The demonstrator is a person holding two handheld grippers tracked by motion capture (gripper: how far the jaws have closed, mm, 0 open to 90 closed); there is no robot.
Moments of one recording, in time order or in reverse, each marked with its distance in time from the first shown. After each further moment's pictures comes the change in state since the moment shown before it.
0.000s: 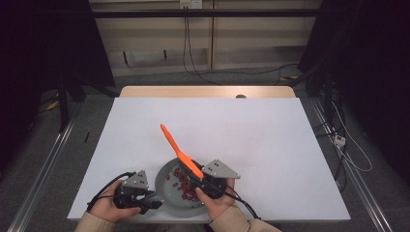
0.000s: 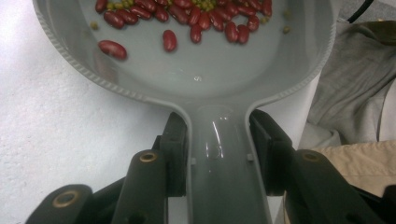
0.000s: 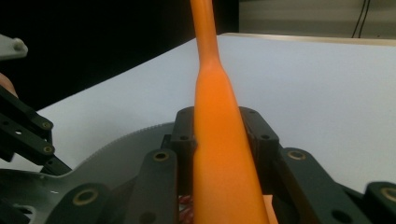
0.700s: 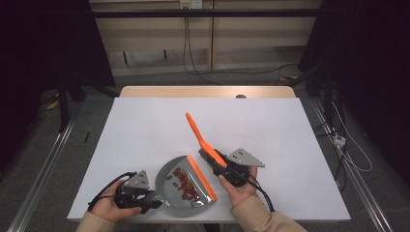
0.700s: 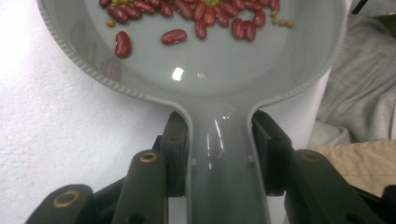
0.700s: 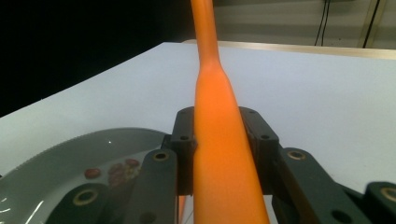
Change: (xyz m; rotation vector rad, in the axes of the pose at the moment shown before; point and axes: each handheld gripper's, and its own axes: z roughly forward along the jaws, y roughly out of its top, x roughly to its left) left arm -0.001 0.002 0.002 0.008 0.042 0.001; right arm -0.059 0.010 -0.022 -0.008 -0.077 0.004
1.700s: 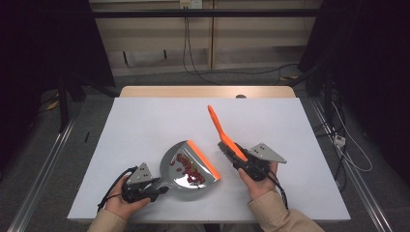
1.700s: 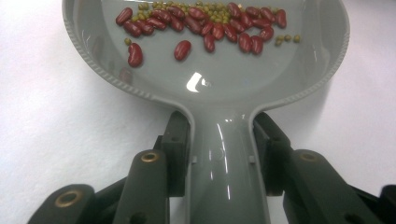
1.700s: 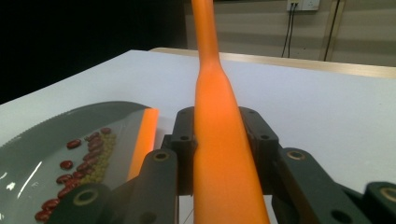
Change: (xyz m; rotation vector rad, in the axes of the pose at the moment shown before) left arm 0.011 0.003 0.015 -0.205 0.162 -0.040; right arm -0.045 0.009 -0.024 -0.027 -0.078 -0.020
